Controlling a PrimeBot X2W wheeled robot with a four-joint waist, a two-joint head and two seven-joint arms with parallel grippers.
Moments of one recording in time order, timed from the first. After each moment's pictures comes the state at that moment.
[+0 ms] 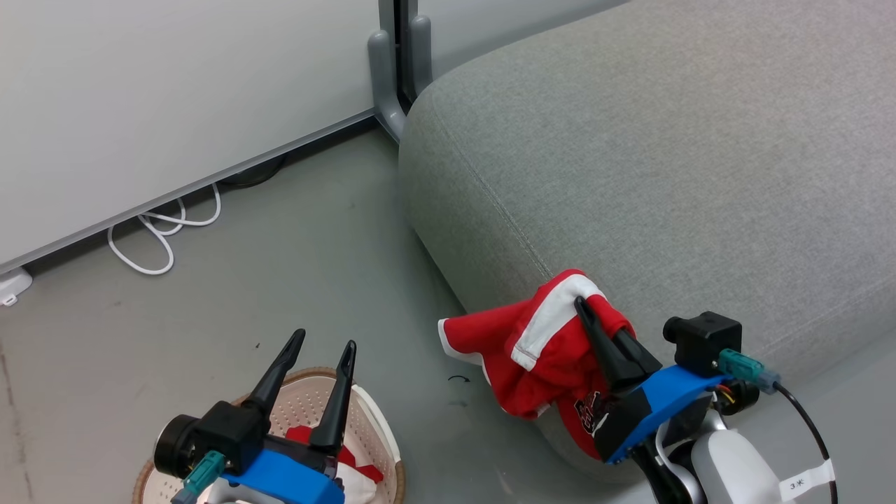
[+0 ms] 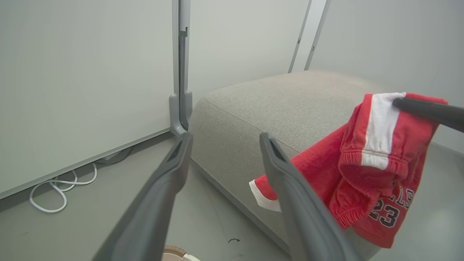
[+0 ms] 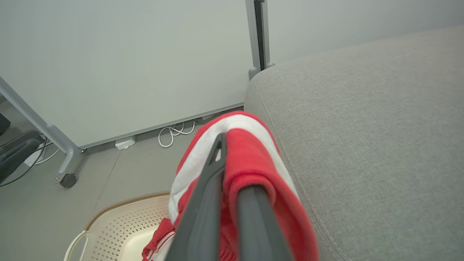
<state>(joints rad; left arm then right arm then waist) -0.09 0.21 -0.35 0.24 -0.31 -0.13 -0.26 -0.25 -0.05 0.23 0.30 0.31 0.13 -0.02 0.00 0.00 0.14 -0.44</state>
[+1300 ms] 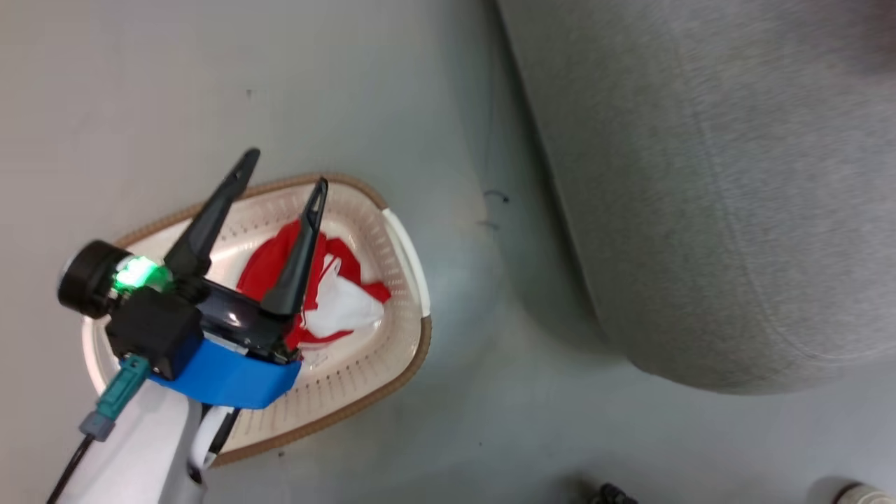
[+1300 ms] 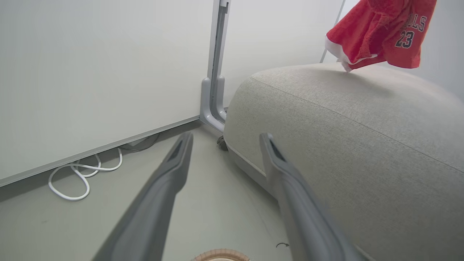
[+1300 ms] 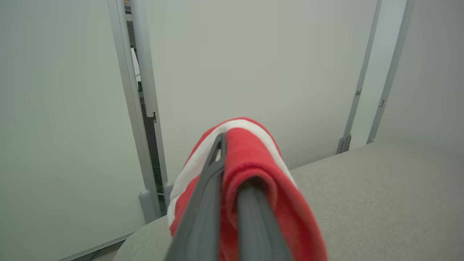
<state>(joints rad) -0.35 0.37 -0.37 0.00 -0.25 -0.13 -0.26 -1.10 -0.31 -0.40 0.46 0.25 0.13 -0.01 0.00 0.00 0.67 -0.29</state>
